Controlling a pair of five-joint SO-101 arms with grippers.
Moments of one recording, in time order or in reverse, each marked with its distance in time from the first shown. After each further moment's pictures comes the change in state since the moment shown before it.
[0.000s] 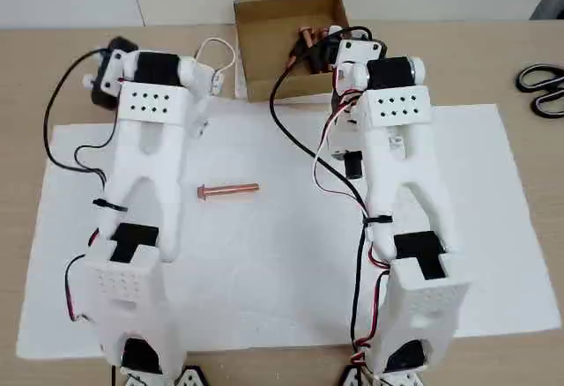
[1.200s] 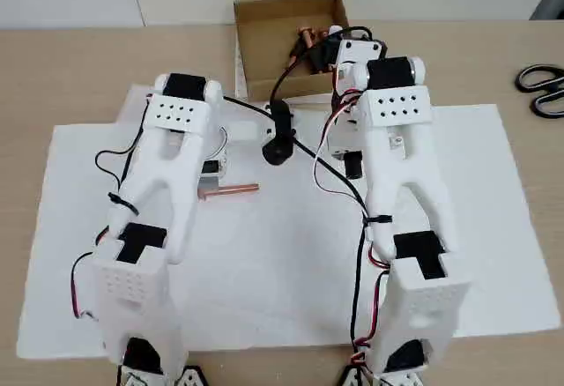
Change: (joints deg) left arm 2.2 0.2 14.2 7.6 -155.8; right arm -0.1 0.0 0.0 0.0 0.0
